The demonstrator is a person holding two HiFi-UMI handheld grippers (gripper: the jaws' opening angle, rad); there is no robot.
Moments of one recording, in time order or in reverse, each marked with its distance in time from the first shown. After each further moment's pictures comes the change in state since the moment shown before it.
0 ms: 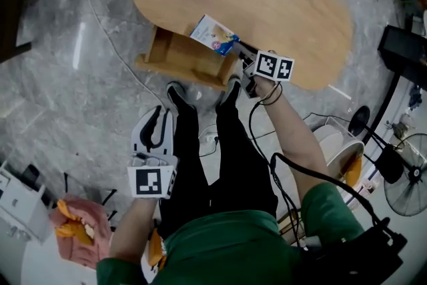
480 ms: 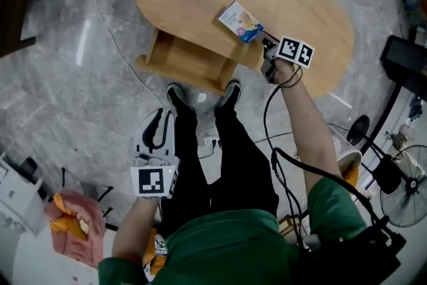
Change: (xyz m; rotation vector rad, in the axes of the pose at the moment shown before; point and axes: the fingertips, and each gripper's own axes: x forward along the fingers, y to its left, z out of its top) left arm 0.003 -0.010 -0.003 -0.009 0.015 0.049; right arm -0.018 -0.072 0.078 0.070 -0.022 -0.097
